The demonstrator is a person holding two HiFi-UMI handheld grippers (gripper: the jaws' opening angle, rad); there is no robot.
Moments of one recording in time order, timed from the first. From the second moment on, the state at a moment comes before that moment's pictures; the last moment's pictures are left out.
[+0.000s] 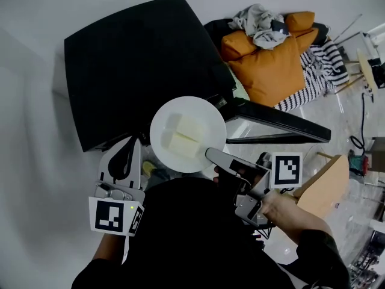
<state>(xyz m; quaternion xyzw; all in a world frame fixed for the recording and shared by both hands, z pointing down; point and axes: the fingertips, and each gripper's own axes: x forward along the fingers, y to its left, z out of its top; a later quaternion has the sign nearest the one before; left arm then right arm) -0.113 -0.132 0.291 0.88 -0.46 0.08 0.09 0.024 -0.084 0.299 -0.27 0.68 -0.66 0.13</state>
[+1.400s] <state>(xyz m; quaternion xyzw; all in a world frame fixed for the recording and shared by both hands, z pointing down) -0.123 -0.148 0.285 0.88 -0.46 0.07 0.09 0.004 -0.108 0.298 -0.26 0.70 -0.66 0.11</state>
